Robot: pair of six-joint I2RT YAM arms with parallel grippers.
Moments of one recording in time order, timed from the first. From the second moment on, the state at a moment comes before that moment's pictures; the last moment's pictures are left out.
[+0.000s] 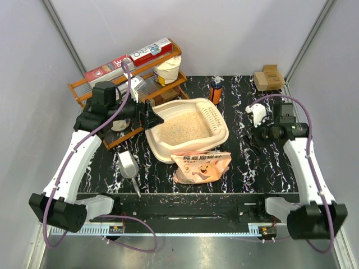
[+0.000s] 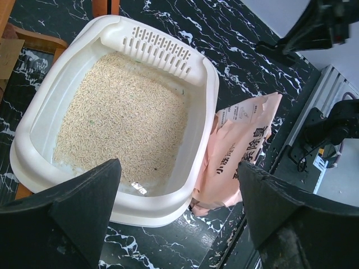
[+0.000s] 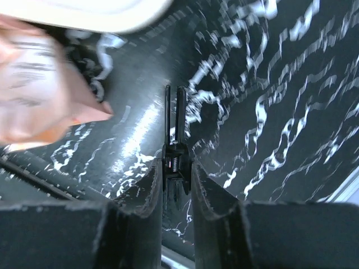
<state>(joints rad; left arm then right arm) -0.25 1.19 1.30 -0.60 0.73 -0.01 0.08 1.08 1.14 -1.01 -0.32 -0.55</state>
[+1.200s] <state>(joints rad) -0.25 1.30 1.23 -0.60 0.77 -0.03 -0.36 1.57 1.09 -0.73 -0.49 -0.38</state>
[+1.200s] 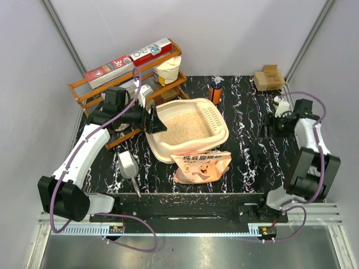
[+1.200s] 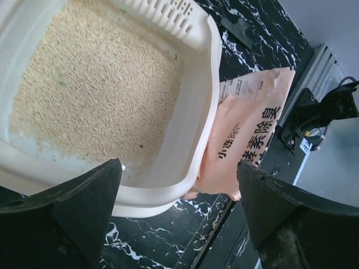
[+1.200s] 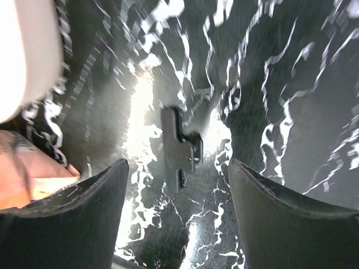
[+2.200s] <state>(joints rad) -0.25 1.20 1.08 -0.61 0.81 0.00 0.38 1.33 1.03 -0.89 -0.67 -0.40</state>
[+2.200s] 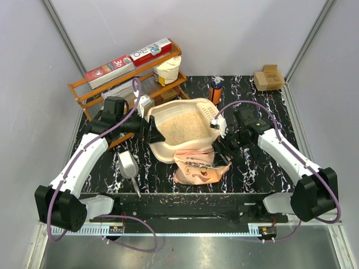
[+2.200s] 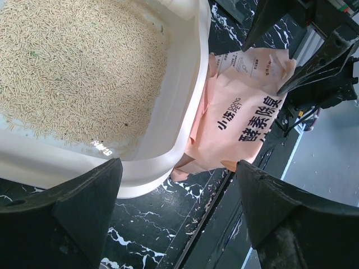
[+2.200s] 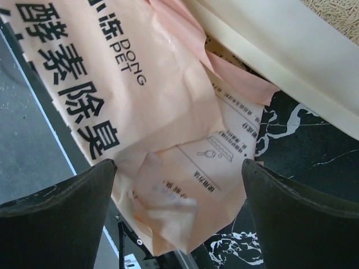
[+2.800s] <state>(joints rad) -0.25 1.20 1.06 -0.61 0.80 0.00 0.38 1.48 1.06 -0.83 -0.70 -0.29</state>
